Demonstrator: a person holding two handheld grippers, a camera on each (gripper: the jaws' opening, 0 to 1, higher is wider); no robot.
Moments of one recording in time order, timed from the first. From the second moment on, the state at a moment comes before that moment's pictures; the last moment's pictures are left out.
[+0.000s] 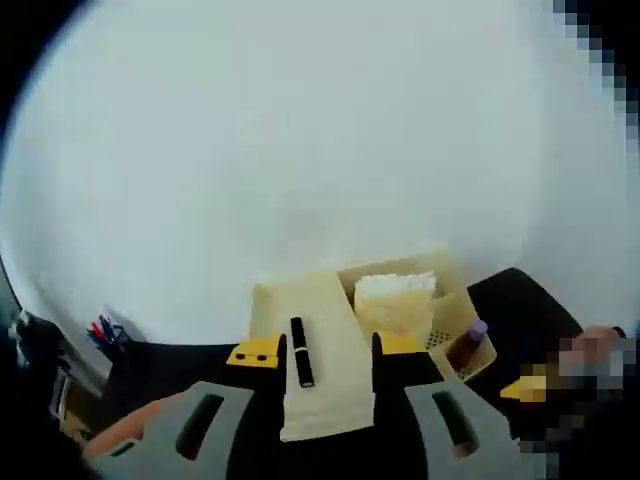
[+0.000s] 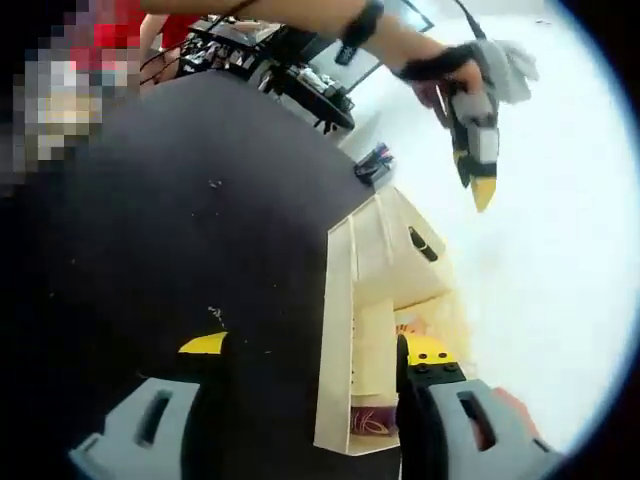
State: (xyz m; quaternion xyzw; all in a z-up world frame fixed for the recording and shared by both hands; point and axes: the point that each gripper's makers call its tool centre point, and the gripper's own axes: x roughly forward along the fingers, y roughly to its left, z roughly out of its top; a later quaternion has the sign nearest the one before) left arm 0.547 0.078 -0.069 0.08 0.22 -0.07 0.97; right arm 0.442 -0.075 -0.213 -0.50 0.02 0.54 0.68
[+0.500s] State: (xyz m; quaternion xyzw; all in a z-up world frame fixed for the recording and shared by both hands) left arm 0.451 0.092 -0.045 0.16 0.20 -0.09 0.96; right arm 0.433 -0.088 -0.203 -0.51 0.03 0.51 0.69
